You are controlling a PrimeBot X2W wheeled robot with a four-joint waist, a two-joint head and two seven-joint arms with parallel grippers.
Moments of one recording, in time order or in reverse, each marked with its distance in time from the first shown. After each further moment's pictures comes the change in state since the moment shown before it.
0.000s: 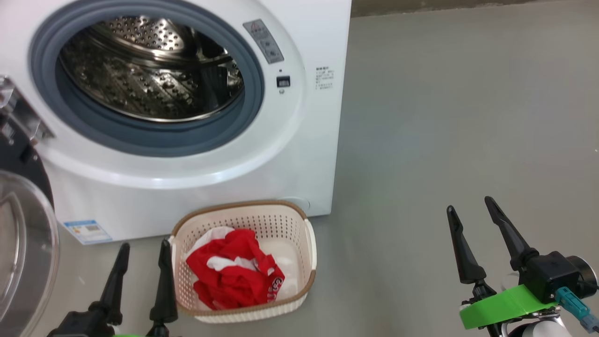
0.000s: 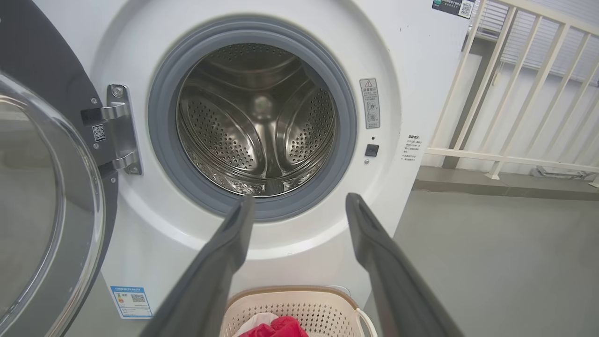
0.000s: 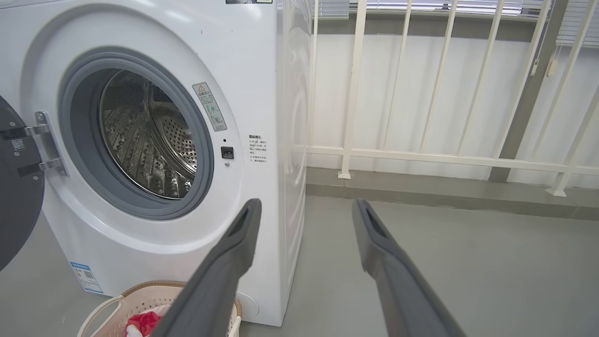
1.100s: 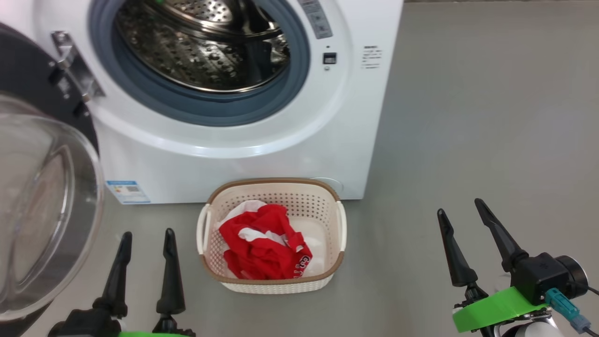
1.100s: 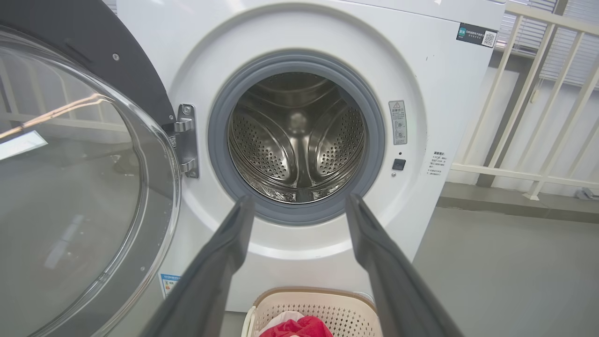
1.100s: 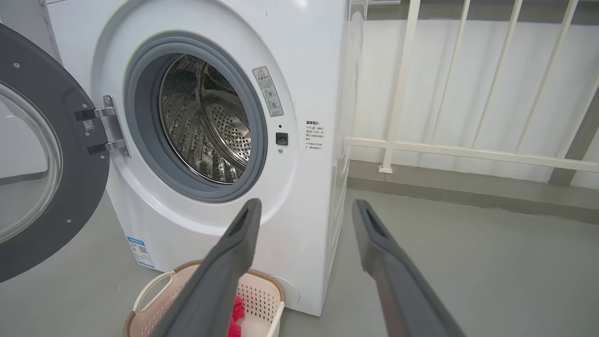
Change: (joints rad) left arm 0.000 0.000 -0.049 -0.080 0.005 0.072 0.000; right arm -0.001 0.000 0.024 0.002 -0.004 0.000 0.000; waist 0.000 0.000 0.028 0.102
